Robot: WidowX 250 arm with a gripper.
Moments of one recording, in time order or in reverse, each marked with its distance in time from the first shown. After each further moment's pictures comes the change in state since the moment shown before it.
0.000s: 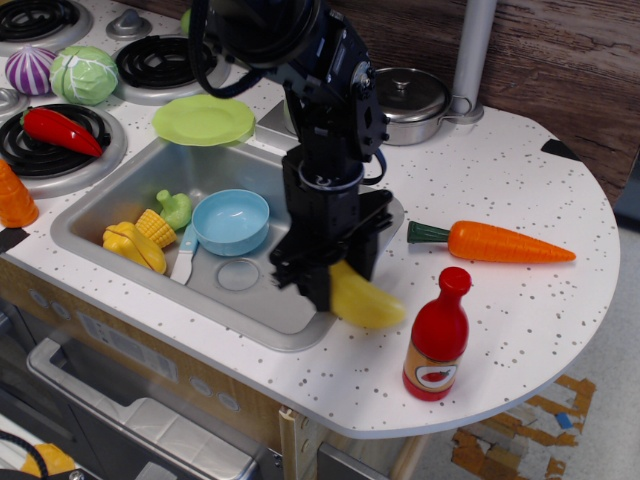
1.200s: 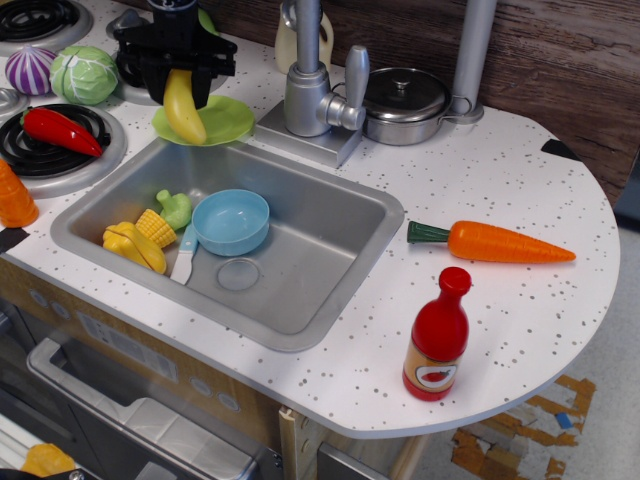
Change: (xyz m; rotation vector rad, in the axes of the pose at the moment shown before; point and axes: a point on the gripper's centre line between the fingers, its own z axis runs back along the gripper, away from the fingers) arm 0.243 -0.024 0.030 0.020 -0.275 -0.701
